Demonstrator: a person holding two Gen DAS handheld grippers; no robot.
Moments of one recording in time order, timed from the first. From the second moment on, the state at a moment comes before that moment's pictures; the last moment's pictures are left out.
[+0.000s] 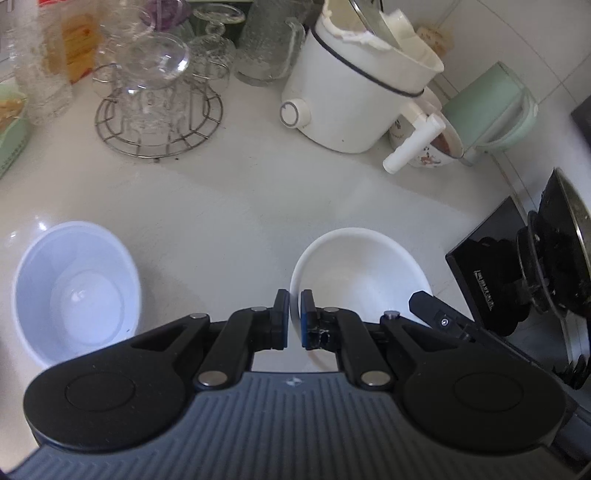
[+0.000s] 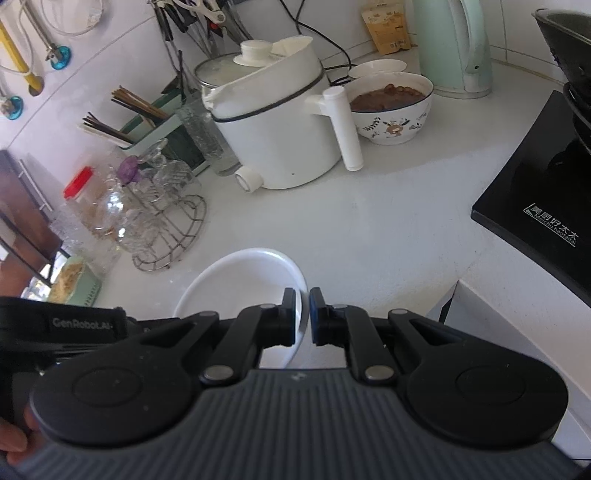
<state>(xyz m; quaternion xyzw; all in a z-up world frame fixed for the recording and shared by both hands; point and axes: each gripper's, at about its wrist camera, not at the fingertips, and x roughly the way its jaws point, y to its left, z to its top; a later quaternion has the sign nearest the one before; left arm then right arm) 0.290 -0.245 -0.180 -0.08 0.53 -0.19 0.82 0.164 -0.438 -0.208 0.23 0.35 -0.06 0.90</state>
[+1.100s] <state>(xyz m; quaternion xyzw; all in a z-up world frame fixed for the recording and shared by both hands) 0.273 -0.096 -0.112 -0.15 0.47 -0.17 0.85 0.180 -0.326 -0.167 0.24 0.34 -0.01 0.91</state>
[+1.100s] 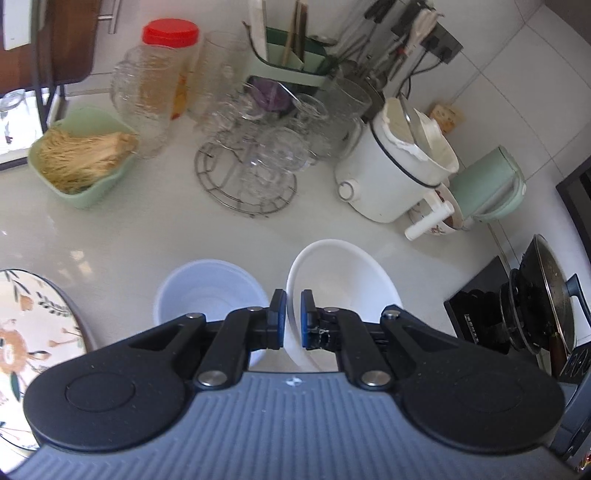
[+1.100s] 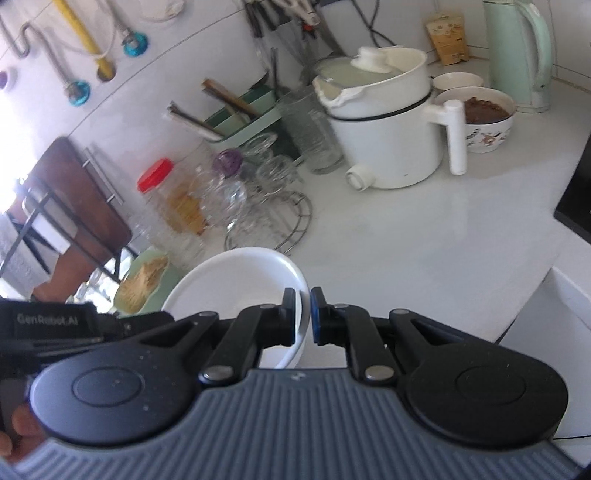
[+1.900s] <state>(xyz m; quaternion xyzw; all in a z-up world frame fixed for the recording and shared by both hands) 0.297 -0.026 -0.168 -0.18 0.49 -0.10 0.85 0.225 -0.262 -0.205 0.16 0.39 0.05 0.90</state>
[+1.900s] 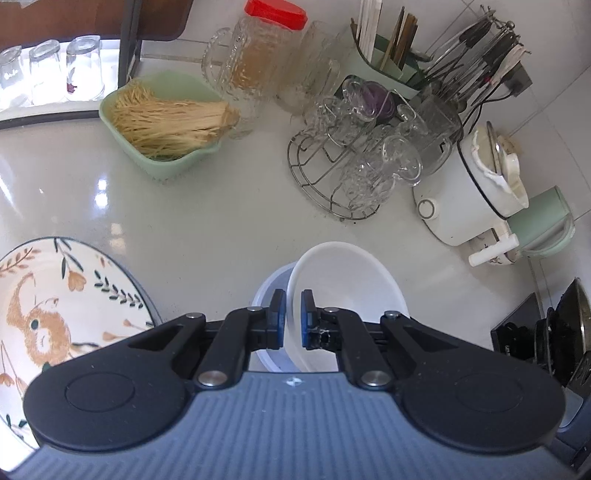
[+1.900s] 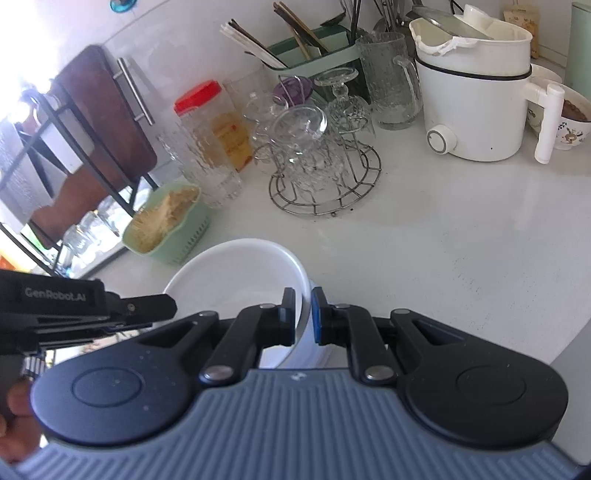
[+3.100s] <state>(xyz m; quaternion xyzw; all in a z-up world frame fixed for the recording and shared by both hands) 0.315 -0.030 -0.231 -0.18 0.55 -0.07 0.81 0.262 -0.294 -0.261 0.26 0.48 0.11 0.83</state>
